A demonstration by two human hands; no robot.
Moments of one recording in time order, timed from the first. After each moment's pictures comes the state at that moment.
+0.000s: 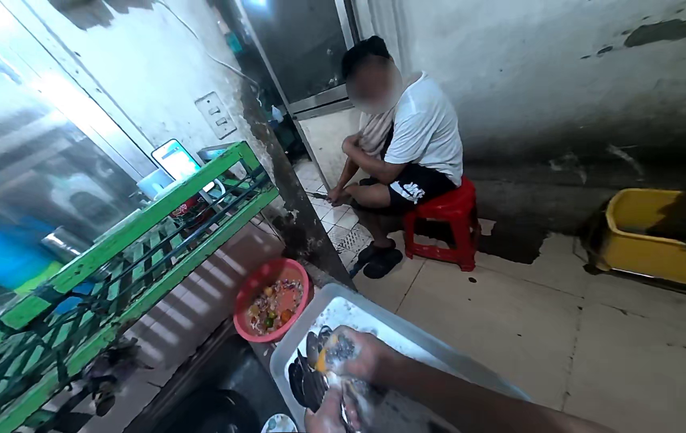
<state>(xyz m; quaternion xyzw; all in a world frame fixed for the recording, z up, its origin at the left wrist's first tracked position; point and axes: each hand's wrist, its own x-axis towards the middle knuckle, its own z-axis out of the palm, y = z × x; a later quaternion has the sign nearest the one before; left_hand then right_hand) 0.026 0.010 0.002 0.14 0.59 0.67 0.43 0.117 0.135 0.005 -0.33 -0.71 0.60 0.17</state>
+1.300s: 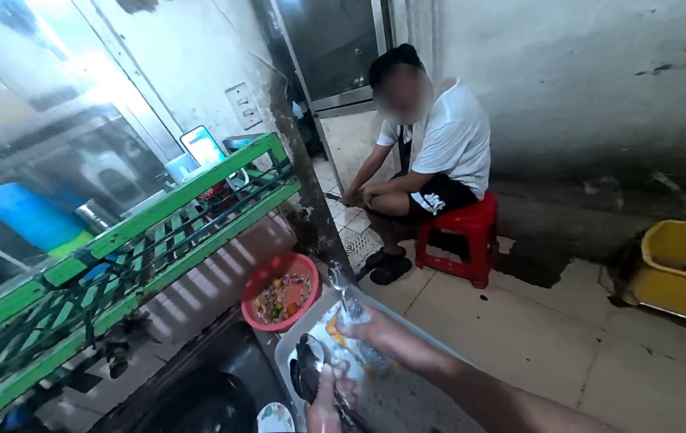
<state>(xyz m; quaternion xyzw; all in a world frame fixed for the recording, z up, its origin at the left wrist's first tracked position) 0.022 0.011 0.001 0.15 0.57 0.69 0.42 0.120 0.157 0.037 -0.43 -0.63 0.64 0.14</state>
